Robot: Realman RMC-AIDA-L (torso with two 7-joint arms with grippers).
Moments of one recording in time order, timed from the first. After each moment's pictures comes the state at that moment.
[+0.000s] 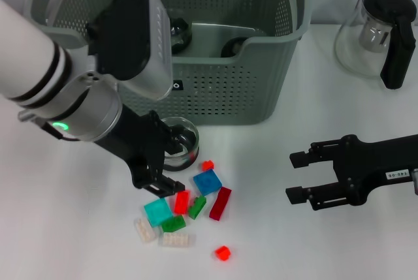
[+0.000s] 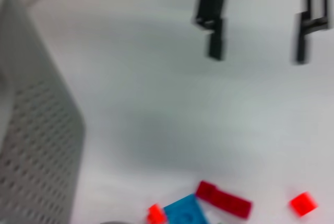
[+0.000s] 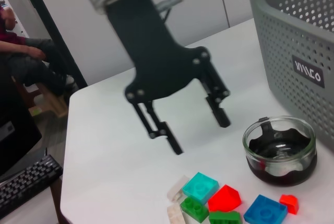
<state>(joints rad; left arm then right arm) -0.55 -2.17 1.34 1.53 2.54 1.73 -1.95 0.53 2.03 -0.99 -0.81 -2.02 -1.66 1.60</state>
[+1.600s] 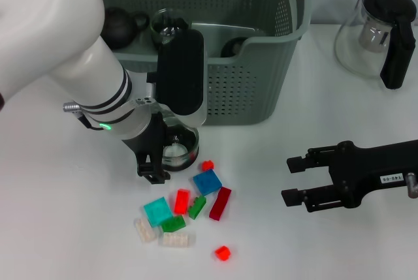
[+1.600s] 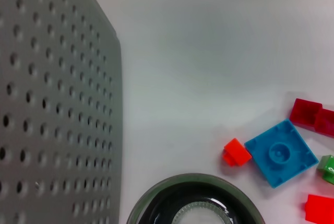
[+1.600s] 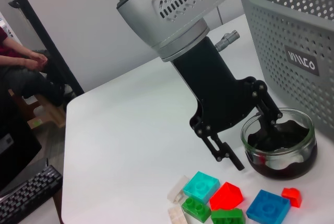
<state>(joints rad) -0.72 -2.17 1.50 1.11 2.78 1.37 -1.93 0.54 2.04 -0.98 -0.76 -2.02 -1.64 1.62</state>
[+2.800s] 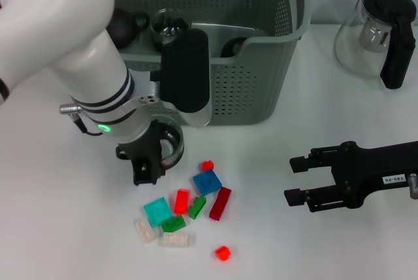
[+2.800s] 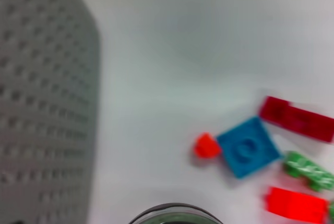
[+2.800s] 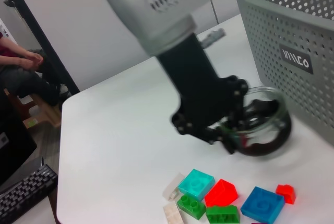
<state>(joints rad) -0.74 -2.17 1.52 1.16 2.79 1.50 -2.01 0.53 2.04 -0.98 -0.76 -2.02 -1.64 1.61</state>
